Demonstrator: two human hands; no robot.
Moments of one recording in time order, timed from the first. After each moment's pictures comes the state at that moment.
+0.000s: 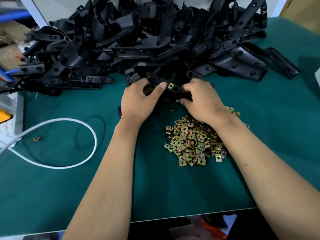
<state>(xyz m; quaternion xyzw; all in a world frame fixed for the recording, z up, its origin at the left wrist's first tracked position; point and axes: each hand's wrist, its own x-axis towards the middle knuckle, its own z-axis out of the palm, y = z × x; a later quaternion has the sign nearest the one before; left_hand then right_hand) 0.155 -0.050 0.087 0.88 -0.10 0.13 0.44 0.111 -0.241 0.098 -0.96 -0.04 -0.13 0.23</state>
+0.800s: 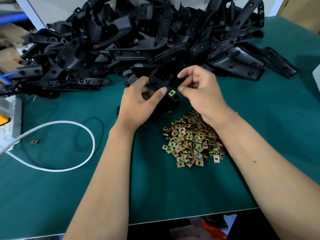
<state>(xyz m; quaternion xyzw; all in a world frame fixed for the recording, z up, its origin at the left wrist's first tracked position) 0.144 -0.048 0.095 0.85 -0.20 0.12 0.48 0.109 -0.237 0.106 -0.79 0.02 -0.17 0.59</state>
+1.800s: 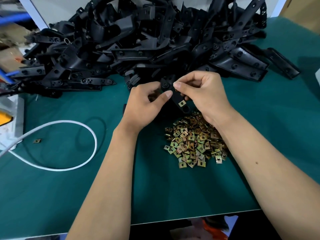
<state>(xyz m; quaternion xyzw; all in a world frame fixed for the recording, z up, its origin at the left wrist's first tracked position) 0.137 -0.052 0.101 0.83 -0.28 0.09 0.48 0.113 -0.238 0.101 -0.72 -0.02 -0.16 0.67</state>
